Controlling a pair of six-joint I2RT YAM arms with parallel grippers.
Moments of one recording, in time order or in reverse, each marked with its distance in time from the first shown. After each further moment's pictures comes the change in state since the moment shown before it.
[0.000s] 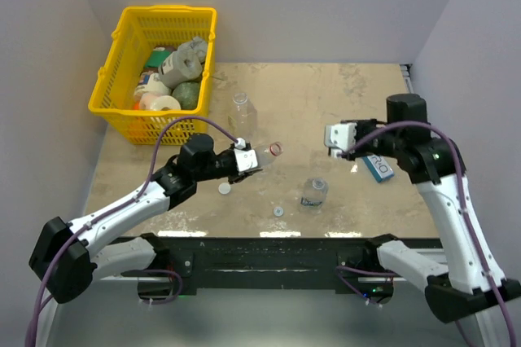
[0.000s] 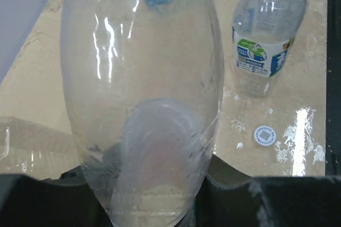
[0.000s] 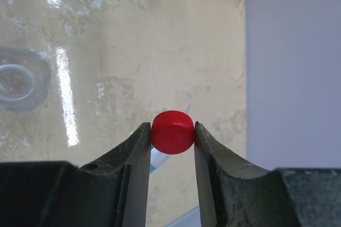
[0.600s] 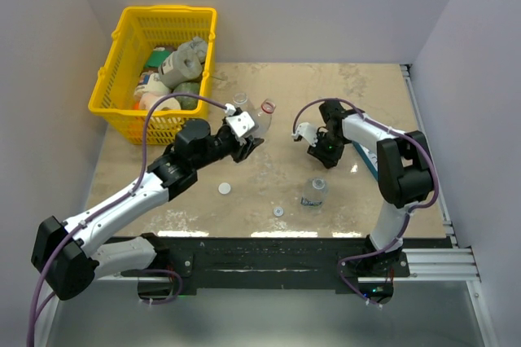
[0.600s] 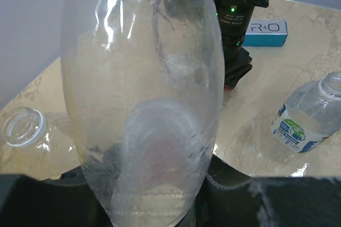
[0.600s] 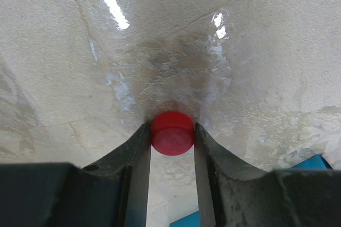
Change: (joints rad) left arm 0.000 0.030 0.158 0.031 -0.227 -0.266; right arm 0.006 0.782 -0.145 0.251 0.329 0.331
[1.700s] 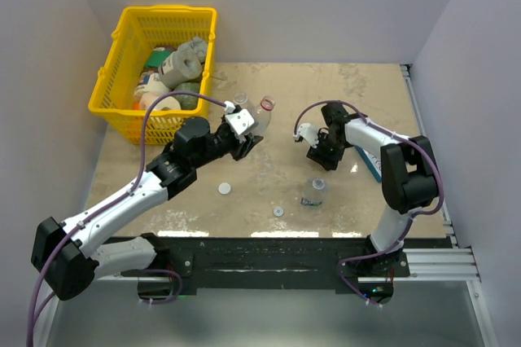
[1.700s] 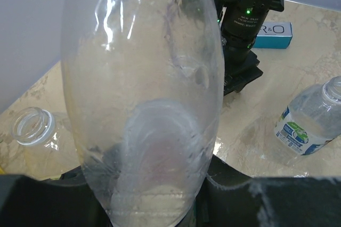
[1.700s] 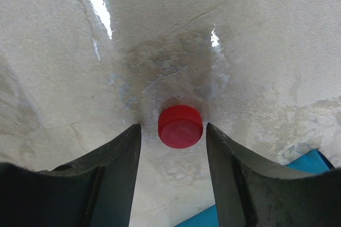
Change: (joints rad) left arm 0.000 -0.002 0.023 -0.028 -0.020 0.001; right arm 0.000 -0.059 -0.069 0.075 -0.010 0.010
